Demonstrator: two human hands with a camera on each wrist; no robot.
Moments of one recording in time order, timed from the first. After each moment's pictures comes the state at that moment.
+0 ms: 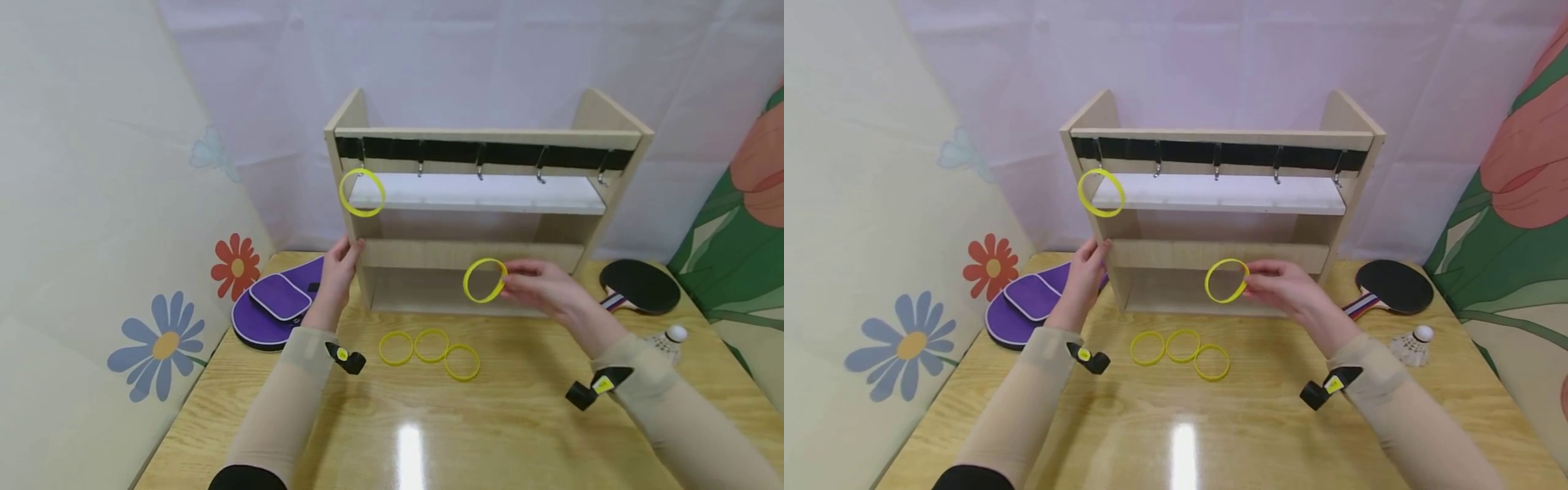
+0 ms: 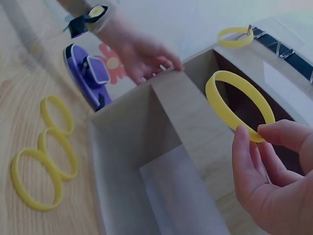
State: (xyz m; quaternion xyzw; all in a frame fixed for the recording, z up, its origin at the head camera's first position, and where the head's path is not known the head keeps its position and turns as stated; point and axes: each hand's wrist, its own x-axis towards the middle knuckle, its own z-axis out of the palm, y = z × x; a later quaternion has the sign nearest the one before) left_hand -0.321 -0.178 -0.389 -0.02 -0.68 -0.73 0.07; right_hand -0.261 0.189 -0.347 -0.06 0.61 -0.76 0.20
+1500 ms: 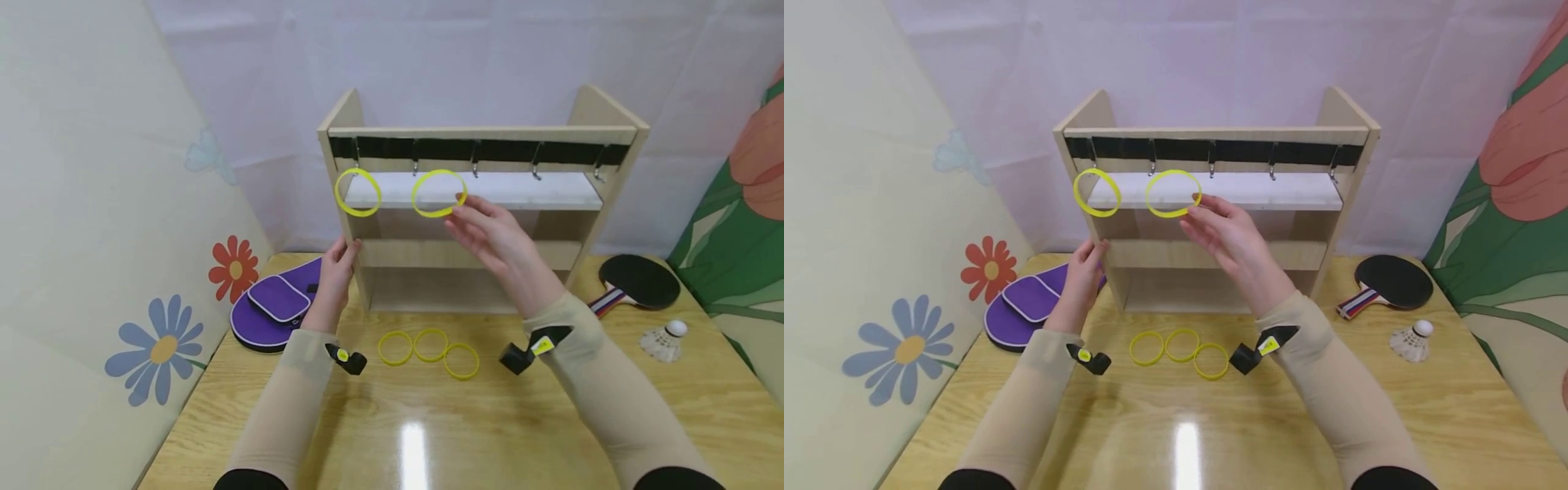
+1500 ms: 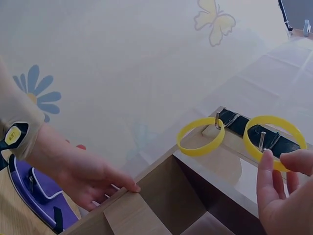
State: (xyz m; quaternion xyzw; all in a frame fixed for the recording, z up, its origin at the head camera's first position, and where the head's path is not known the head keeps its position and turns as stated) left_hand -0.322 -0.177 -0.392 -0.03 -0.67 -0.73 0.07; right_hand -0.274 0.101 -0.269 -0.03 0.44 -0.89 0.13
